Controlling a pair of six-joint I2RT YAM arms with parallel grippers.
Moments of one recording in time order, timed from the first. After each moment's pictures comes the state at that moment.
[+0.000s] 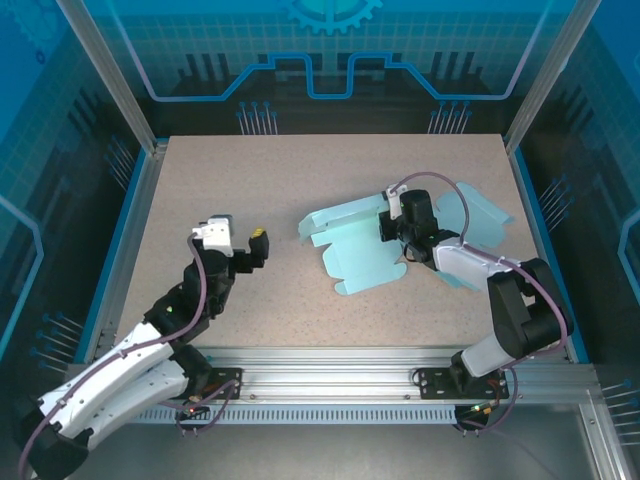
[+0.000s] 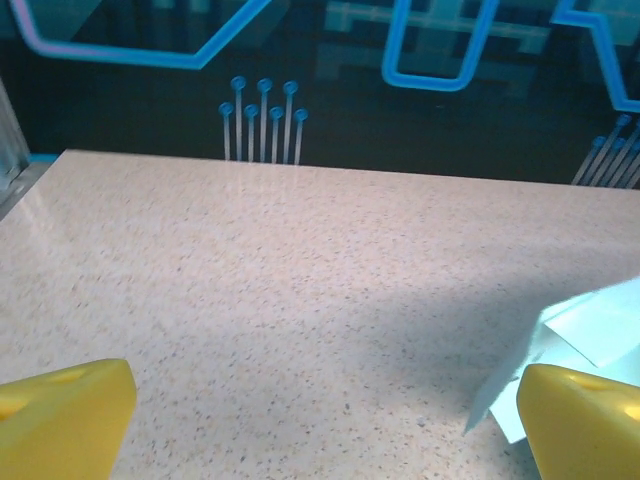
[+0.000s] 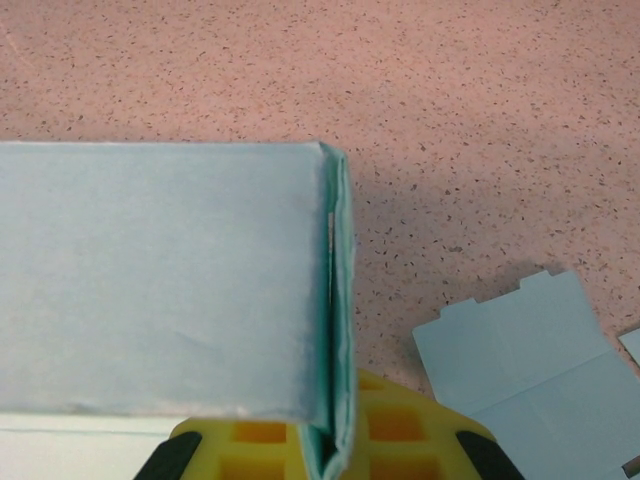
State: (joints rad) left arm -0.61 0.68 0.54 -0.15 -0.58 -0.33; right arm 0.36 1.53 0.81 0.10 0.02 0.04
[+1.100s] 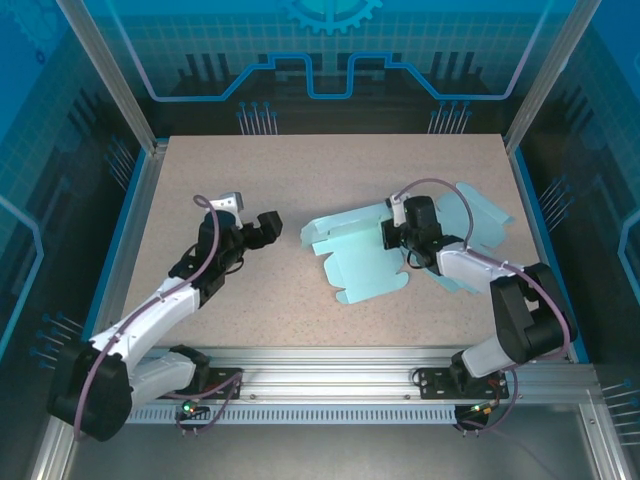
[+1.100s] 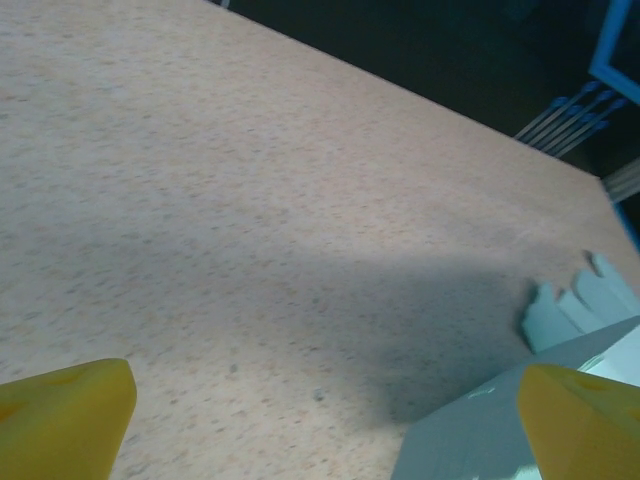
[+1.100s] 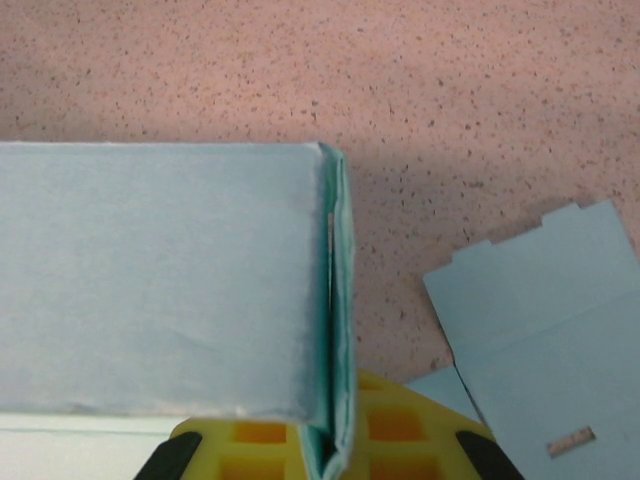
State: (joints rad) left arm -0.34 1.09 0.61 0.07 -0.04 -0.59; right arm 0.34 1.49 0.74 0.06 -0.04 0.08
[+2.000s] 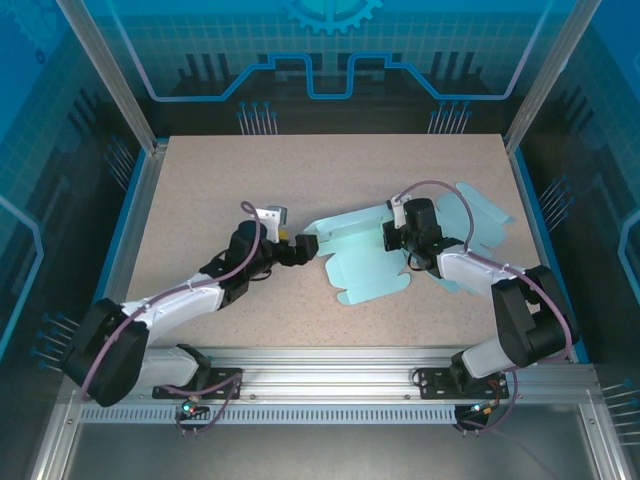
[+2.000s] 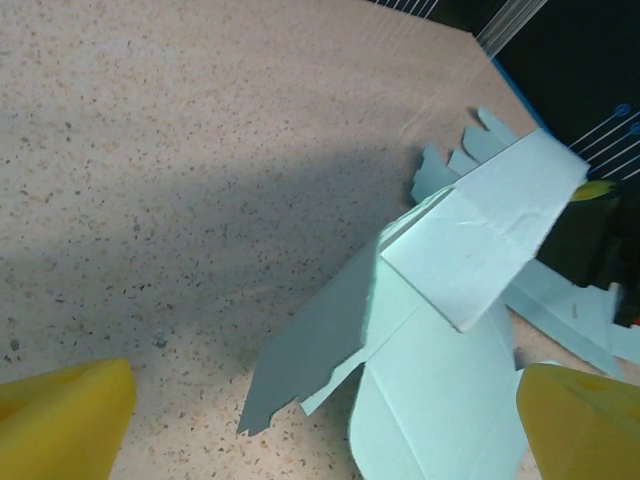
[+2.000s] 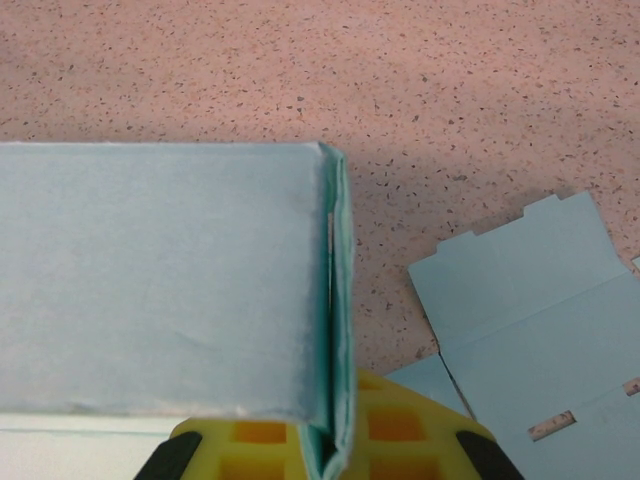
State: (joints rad) left arm -0.53 1.29 0.58 0.26 0.08 -0.50; right arm 0.35 1.48 0.73 0.07 0.00 0.08
